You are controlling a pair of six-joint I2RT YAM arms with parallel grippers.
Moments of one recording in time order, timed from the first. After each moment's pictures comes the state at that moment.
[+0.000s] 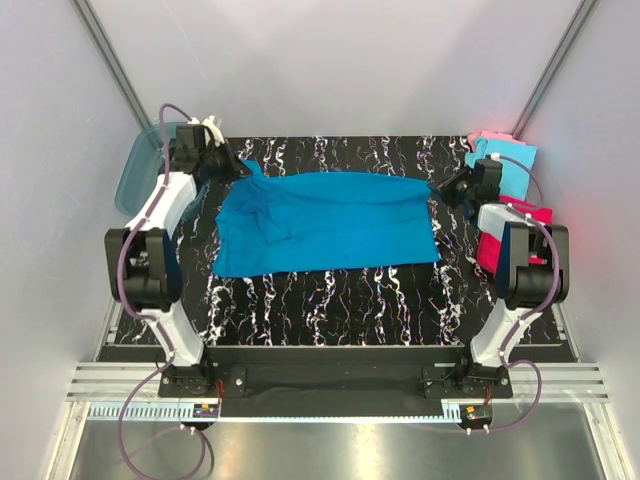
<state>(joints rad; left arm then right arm) -0.01 1.84 1.52 -0.34 0.44 -0.43 -0.09 1.84 1.11 0.22 -0.30 0.91</state>
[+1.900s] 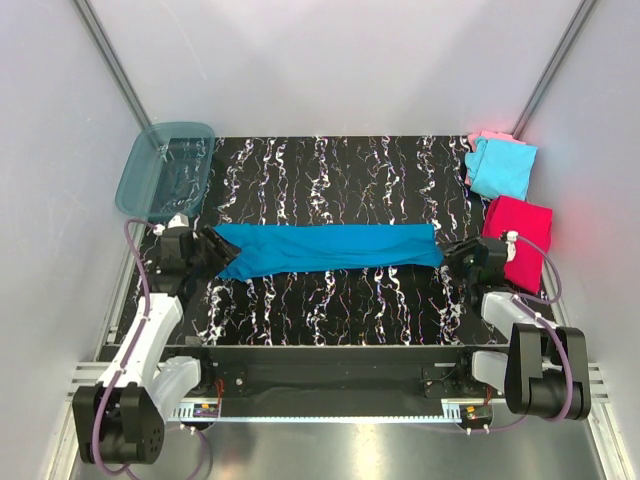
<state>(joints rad) -0.01 0.92 0.57 -0.35 0.15 -0.75 -0.10 1.17 0.31 0.33 -0.09 1.02</state>
